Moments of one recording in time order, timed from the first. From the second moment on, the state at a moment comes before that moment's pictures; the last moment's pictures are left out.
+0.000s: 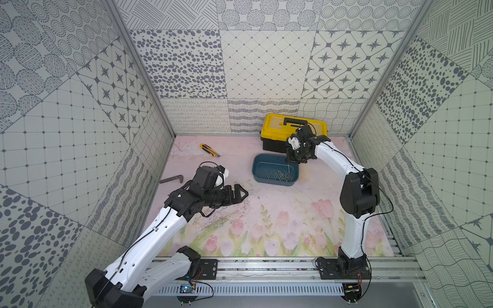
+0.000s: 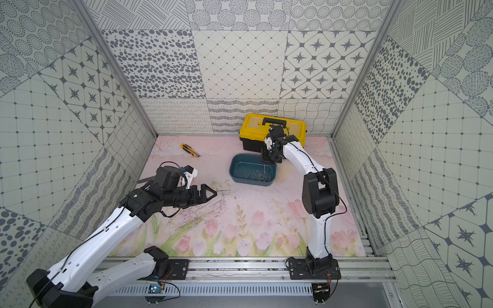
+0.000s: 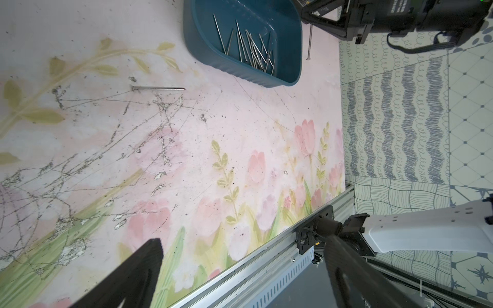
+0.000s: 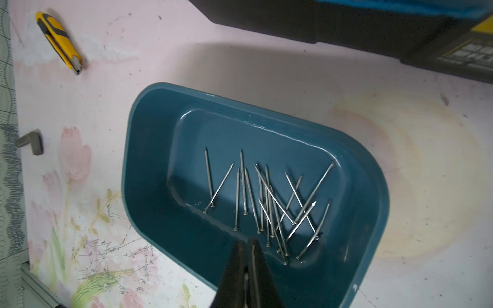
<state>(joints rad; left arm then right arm) -0.45 0.99 0.98 -0.81 0.35 -0.65 0.32 2.02 1.77 -0.87 -0.26 0.28</state>
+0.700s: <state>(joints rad) -0.45 0.97 0.95 -0.87 0.29 -0.58 0.33 2.05 1.70 -0.87 -0.26 0.28</state>
